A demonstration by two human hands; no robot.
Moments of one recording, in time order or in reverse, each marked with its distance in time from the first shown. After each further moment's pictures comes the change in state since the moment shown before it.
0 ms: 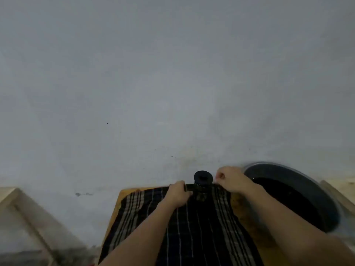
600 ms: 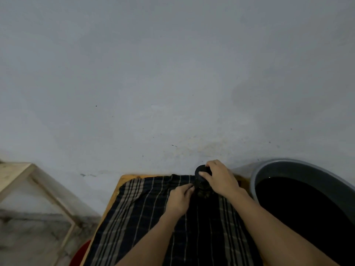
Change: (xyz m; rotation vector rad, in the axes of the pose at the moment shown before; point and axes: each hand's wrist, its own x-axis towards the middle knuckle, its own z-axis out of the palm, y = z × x) left_hand 0.038 -0.019 0.066 -0.221 0.215 -0.060; right_hand 0.075 0.014 0.065 0.060 0.085 -0.116
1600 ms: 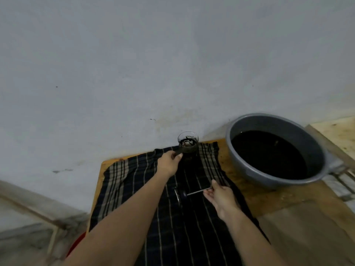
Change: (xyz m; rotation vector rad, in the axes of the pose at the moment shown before) left_hand 0.009 -0.003 -0.007 -0.029 -0.138 -0.101; right_hand -0.152 -0.017 0.070 1.537 0.282 1.096
